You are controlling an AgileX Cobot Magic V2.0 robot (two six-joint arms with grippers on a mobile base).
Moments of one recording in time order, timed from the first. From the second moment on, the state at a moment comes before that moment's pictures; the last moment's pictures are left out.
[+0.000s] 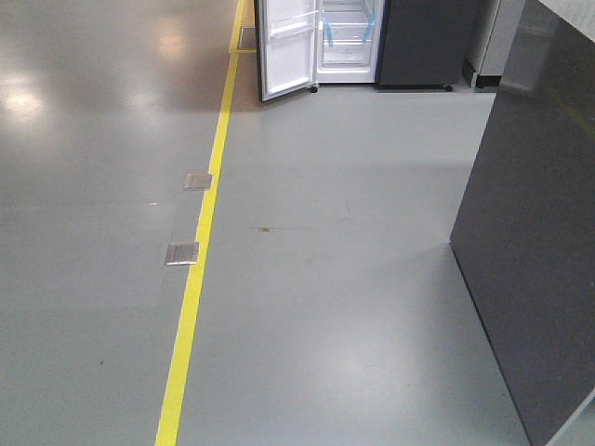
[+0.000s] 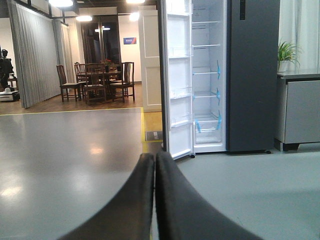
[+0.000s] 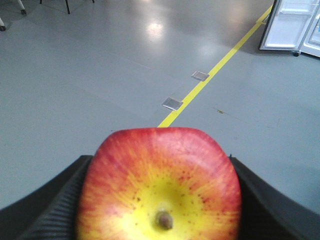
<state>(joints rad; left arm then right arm) -0.02 -0.01 0.03 0.03 -0.05 -0.05 0.06 0.06 -0.56 0.51 1.07 -0.52</state>
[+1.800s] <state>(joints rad) -0.02 -0.01 0.03 0.03 -0.05 -0.05 0.06 0.06 -0.56 0.51 1.07 -0.52</state>
